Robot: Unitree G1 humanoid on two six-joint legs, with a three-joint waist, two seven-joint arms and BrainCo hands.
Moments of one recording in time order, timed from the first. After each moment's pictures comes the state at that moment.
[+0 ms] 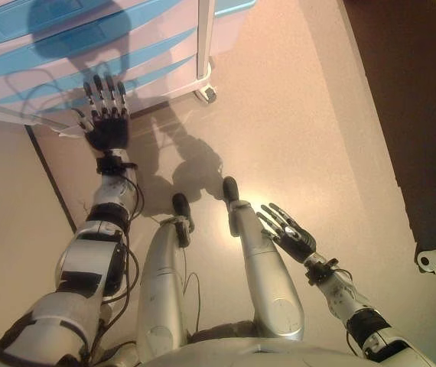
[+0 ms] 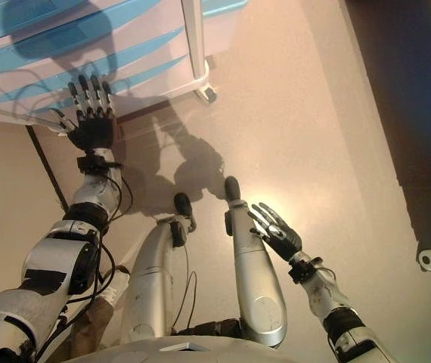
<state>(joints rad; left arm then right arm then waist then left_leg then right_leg) -0.84 0.38 0.00 1.01 -1.96 -0.09 -0.83 -0.11 -0.38 0.37 0.68 1.12 -0.13 0.73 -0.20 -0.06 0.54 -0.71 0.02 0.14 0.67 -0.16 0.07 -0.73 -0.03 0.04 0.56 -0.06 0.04</state>
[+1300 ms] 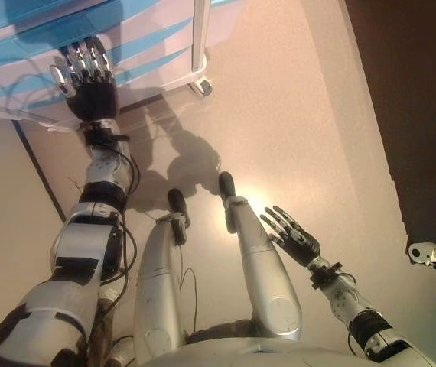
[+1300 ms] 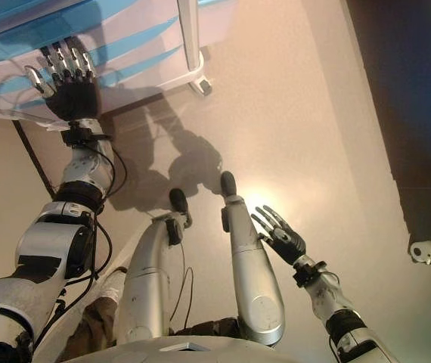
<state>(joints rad) -0.93 0.41 0.01 0.95 -1.98 -0.18 -0.84 -0.11 -0.39 0.37 0.75 1.16 -0.14 0.79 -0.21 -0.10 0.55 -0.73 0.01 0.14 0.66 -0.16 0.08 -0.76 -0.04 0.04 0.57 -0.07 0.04</state>
